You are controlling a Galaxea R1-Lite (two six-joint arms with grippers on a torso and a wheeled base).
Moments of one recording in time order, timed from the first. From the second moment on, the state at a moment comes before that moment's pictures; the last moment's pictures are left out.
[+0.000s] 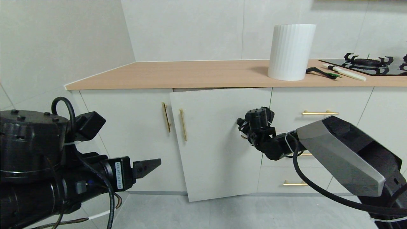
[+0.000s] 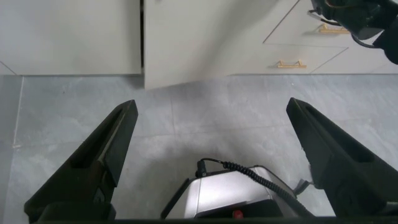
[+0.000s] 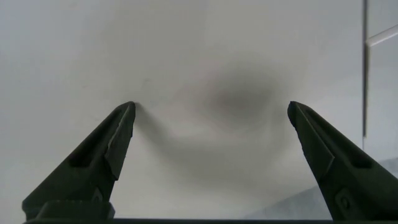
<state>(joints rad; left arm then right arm) -0.52 1.31 -0.70 -0.06 0.17 -0.44 0.48 2.54 -1.73 -0.50 -0.43 0.80</state>
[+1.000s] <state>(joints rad) -0.51 1.32 -0.71 -0.07 0.17 -0.44 0.45 2.60 -1.82 -0.50 -0.50 0.80</state>
